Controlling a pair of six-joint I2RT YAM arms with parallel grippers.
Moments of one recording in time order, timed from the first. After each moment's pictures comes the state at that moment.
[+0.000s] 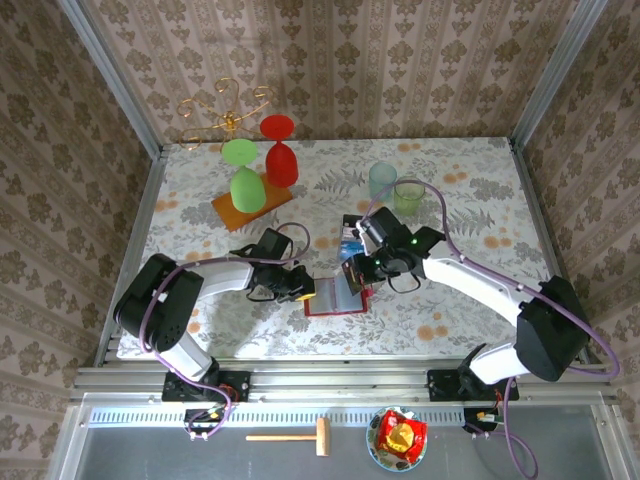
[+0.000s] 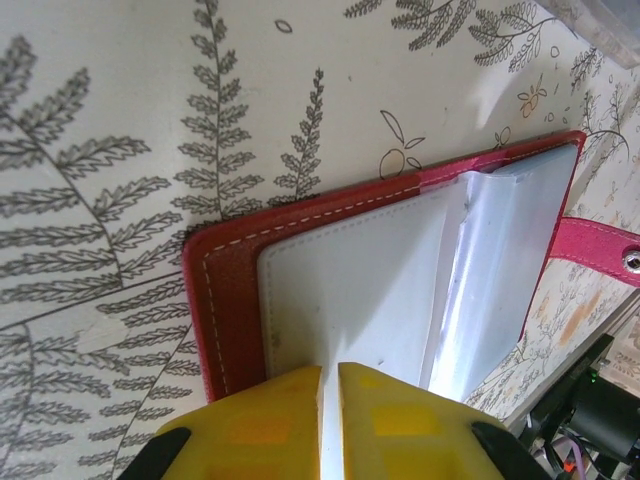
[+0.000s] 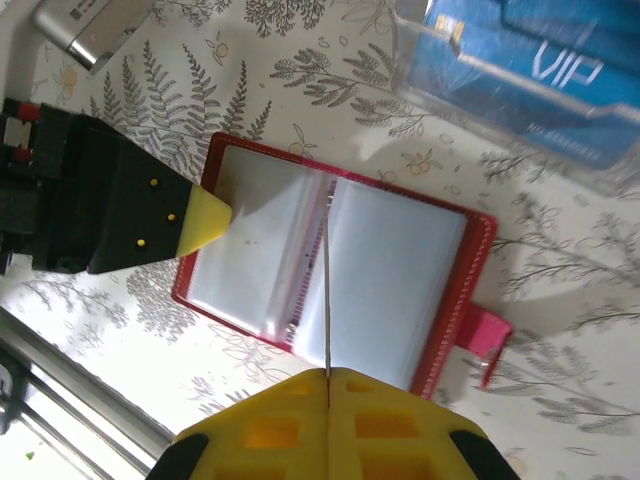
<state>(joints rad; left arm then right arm) -0.61 1.61 0.71 -0.21 0.58 -0.77 0.65 1.43 1.05 -0.69 -0.19 0.40</state>
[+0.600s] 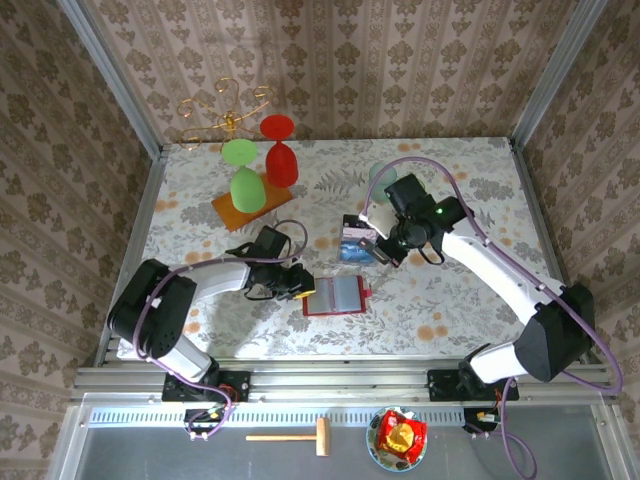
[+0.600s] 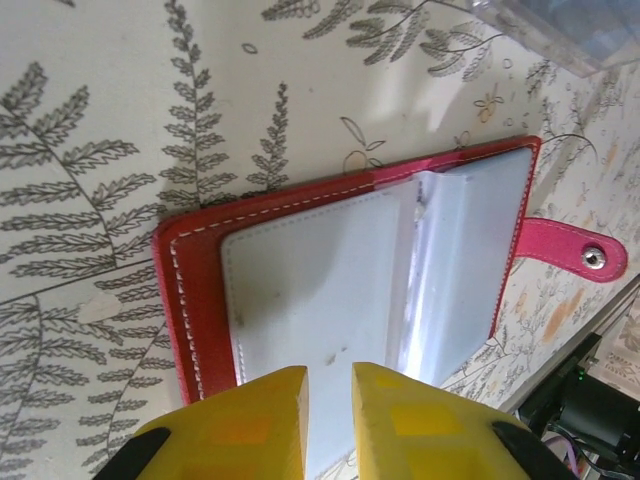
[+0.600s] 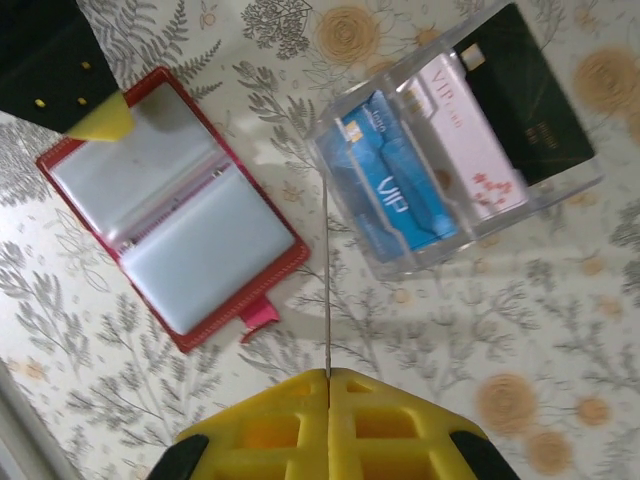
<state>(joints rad) -0.60 1.56 0.71 -0.23 0.58 -0.77 0.49 1.43 1.27 -0.94 -0.16 -0.43</state>
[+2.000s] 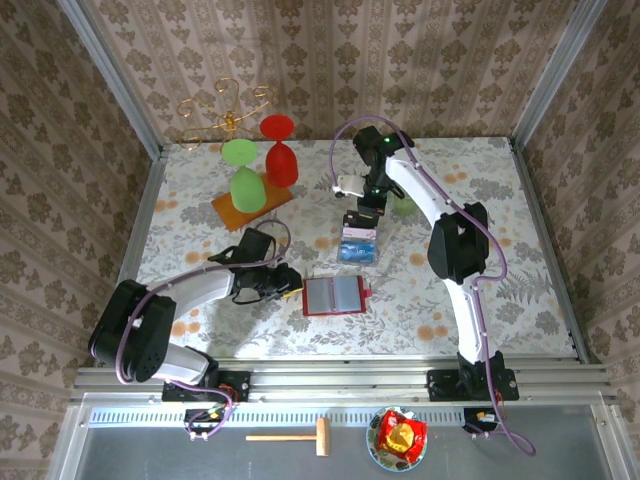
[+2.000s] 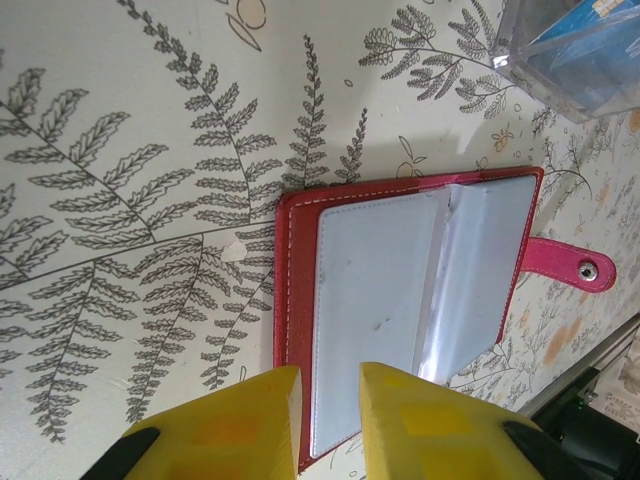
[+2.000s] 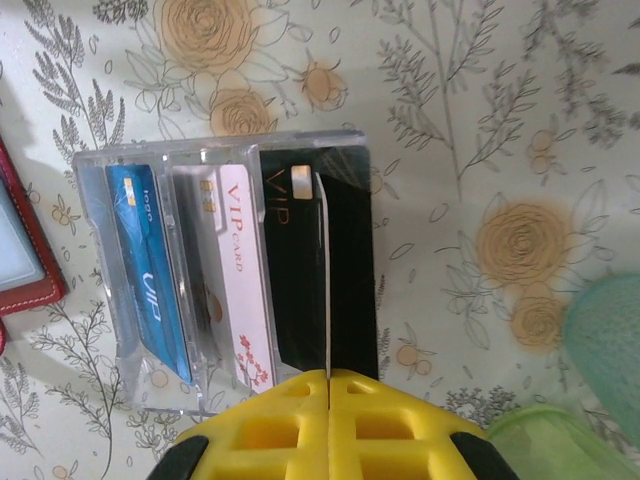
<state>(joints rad) -0.53 1.41 0.64 -0.28 0.52 -0.78 0.38 2.28 2.20 -1.37 -0.14 -0.94</state>
